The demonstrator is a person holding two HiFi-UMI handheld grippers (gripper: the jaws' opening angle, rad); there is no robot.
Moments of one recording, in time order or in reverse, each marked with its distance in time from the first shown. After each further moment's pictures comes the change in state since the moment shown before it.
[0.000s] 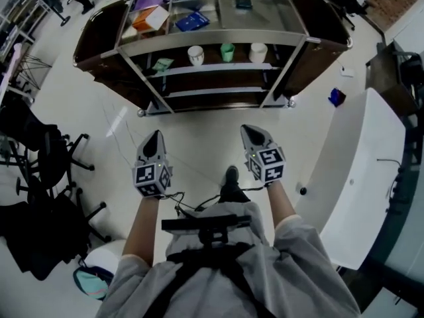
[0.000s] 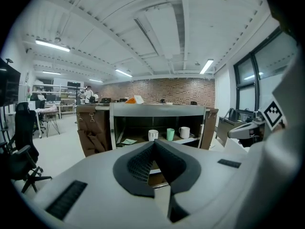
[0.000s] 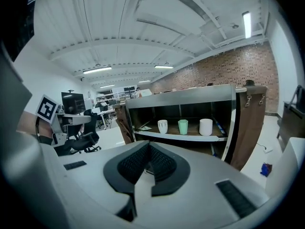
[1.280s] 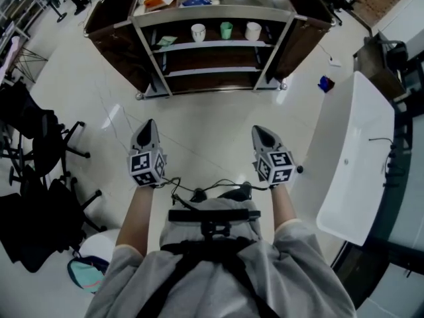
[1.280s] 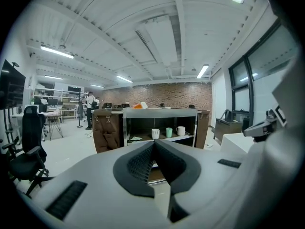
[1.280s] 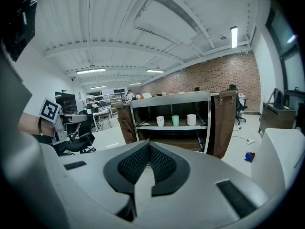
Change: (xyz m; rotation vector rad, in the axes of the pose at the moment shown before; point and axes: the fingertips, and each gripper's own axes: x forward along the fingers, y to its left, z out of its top) left arm -0.156 0.026 -0.042 0.018 -0.051 0.003; right arm -0.155 0.094 -0.078 0.041 -0.035 -0.146
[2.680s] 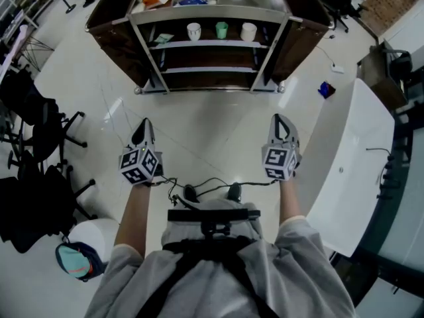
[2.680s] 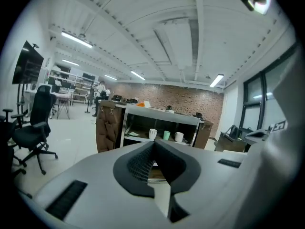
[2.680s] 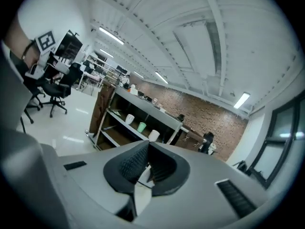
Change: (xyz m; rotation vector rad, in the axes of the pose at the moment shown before) left arm -0.025 -0.056 0.006 -0.215 0.004 0.068; right arm -0.056 -0.116 0.053 -0.557 -0.034 -0.353
